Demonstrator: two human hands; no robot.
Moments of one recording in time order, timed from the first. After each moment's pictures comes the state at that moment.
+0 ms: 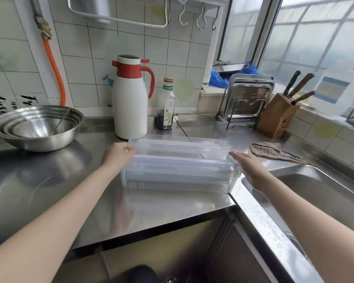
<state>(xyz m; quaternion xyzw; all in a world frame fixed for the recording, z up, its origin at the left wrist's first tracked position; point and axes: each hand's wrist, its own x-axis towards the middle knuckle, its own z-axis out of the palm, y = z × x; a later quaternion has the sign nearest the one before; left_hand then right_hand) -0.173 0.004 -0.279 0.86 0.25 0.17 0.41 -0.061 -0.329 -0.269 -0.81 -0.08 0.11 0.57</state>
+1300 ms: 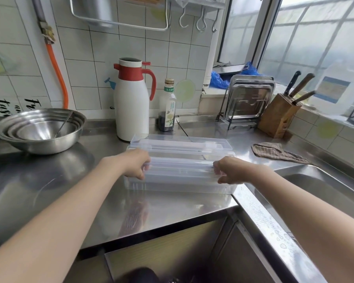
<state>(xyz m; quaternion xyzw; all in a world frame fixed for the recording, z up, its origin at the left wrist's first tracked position) -0.169 -0.009 -0.253 0.99 -0.01 -0.09 0.05 -0.070 -0.297 -0.249 -0.92 -0.37 0.07 -0.08</state>
